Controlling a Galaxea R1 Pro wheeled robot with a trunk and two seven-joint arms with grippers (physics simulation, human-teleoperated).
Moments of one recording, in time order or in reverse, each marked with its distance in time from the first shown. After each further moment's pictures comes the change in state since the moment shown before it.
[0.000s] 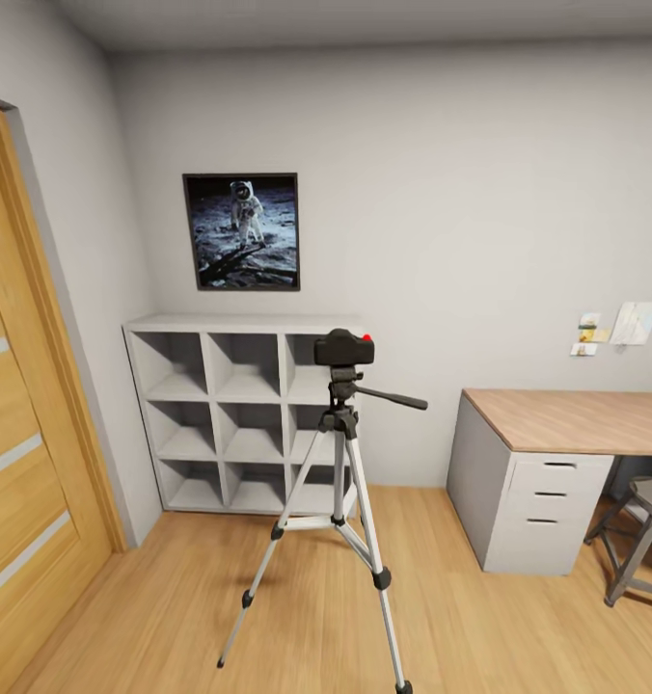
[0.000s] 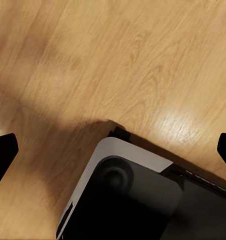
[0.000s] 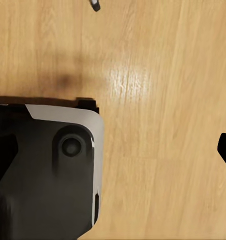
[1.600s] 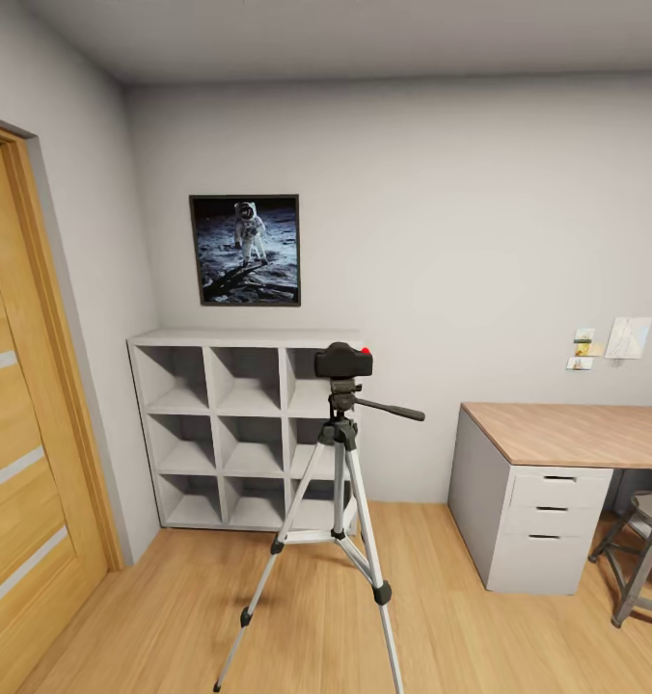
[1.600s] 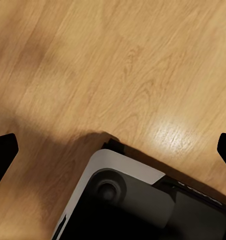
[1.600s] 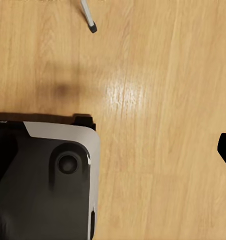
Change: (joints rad) left arm 0.000 0.000 0.000 0.000 0.000 0.000 0.000; right arm 0.000 -0.003 0.000 -0.001 0.006 -0.012 -0.006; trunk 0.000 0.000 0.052
